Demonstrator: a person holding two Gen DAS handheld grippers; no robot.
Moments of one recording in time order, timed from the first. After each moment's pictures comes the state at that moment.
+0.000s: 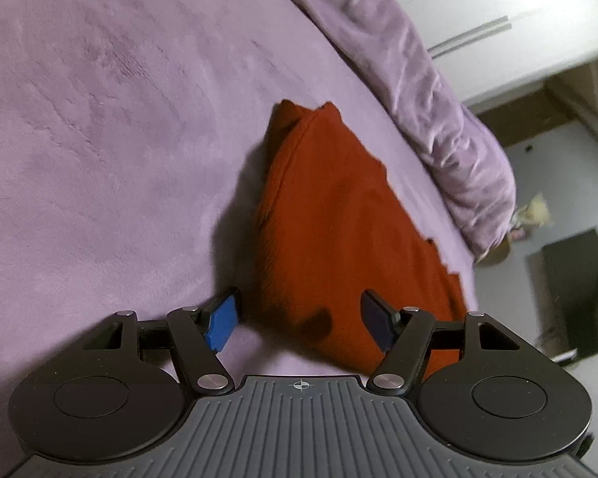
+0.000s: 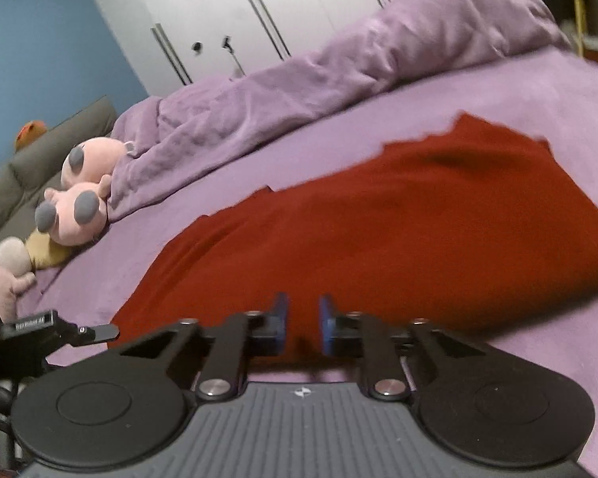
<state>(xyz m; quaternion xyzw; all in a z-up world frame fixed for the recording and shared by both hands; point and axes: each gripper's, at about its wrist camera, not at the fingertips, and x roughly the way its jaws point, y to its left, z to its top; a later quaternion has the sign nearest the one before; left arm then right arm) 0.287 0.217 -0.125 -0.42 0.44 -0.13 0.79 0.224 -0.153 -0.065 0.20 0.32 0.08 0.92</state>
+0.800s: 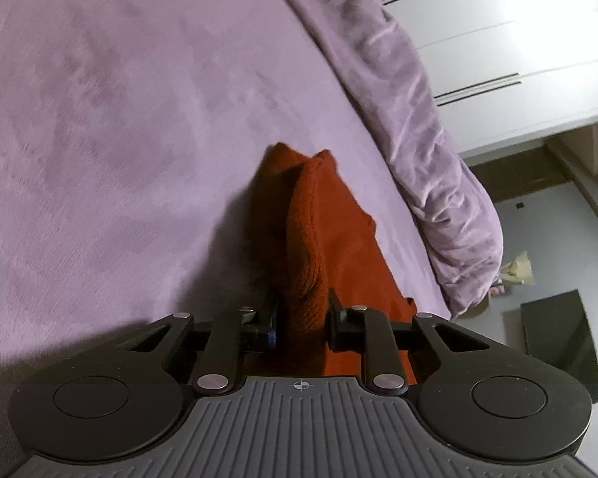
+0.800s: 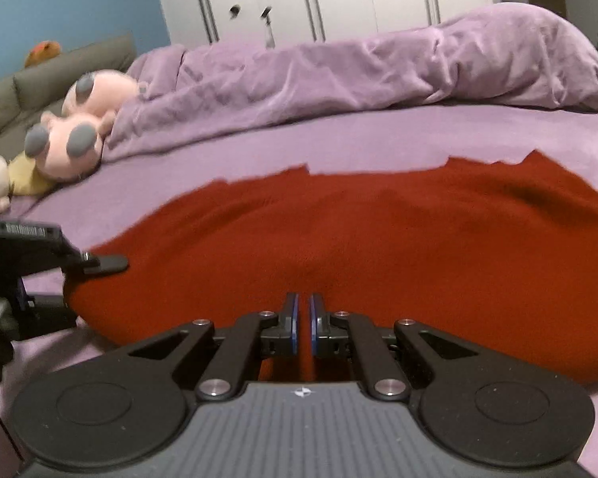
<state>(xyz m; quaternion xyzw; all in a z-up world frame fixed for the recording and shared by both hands) 0.314 0.217 -0.123 -0.47 0.40 -0.10 0.78 0.257 -0.091 -0.068 0.10 0.33 0.09 0.93</state>
